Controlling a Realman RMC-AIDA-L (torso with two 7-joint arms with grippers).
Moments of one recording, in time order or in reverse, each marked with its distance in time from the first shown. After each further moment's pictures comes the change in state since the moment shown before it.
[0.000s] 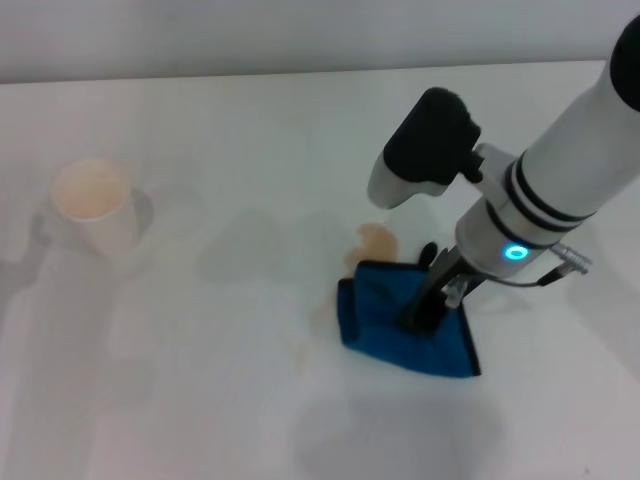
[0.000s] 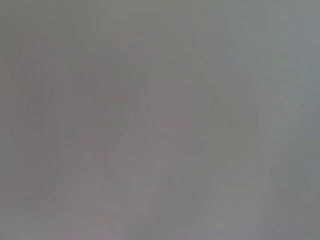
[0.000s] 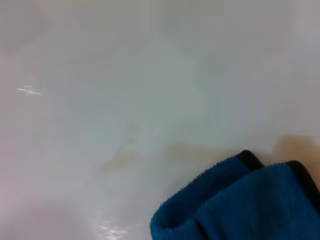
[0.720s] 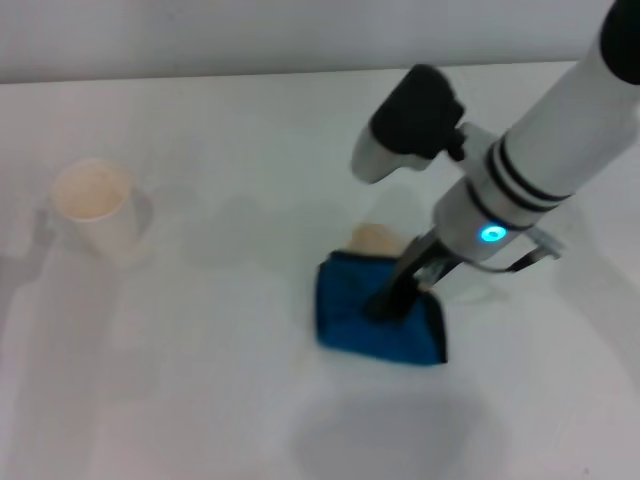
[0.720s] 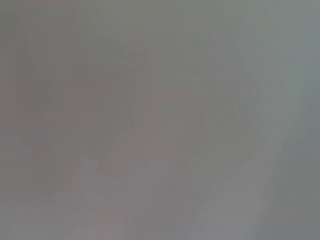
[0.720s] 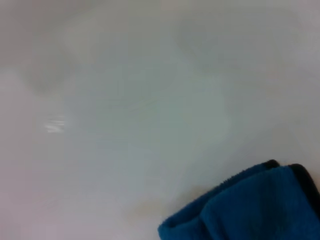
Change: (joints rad) left arm -0.017 0.000 0.000 -0.002 -0.002 -0.024 0.000; right arm 0.064 0.010 0.046 0.095 0.100 -0.031 -0.067
